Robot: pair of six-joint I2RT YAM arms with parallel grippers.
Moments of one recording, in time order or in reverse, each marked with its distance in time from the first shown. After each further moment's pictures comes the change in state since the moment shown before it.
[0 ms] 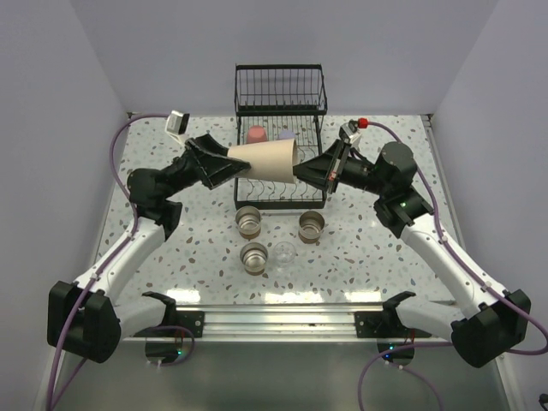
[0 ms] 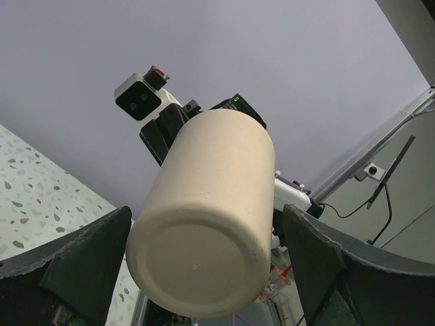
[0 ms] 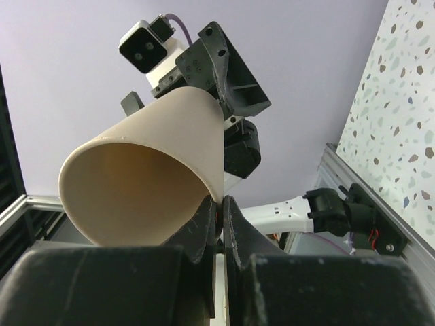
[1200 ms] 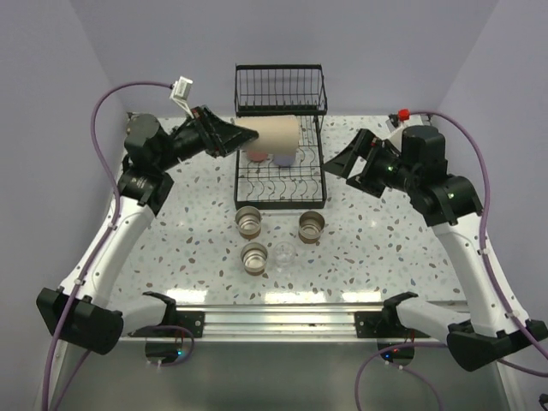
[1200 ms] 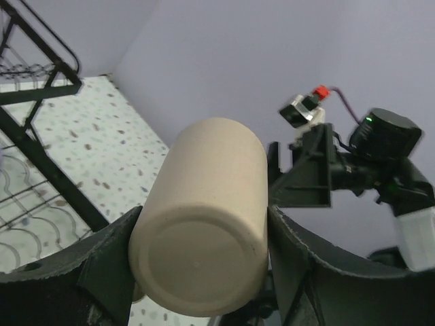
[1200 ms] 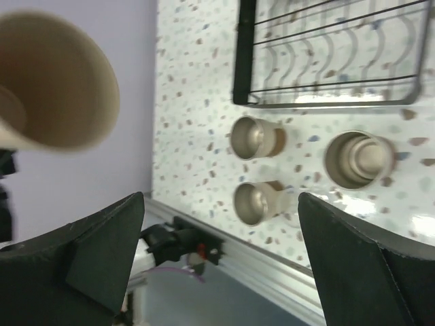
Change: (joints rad) left arm -0.002 0.027 0.367 -0.763 -0.123 0.467; right arm -0.114 -0.009 0.404 -0.953 0.384 -0.634
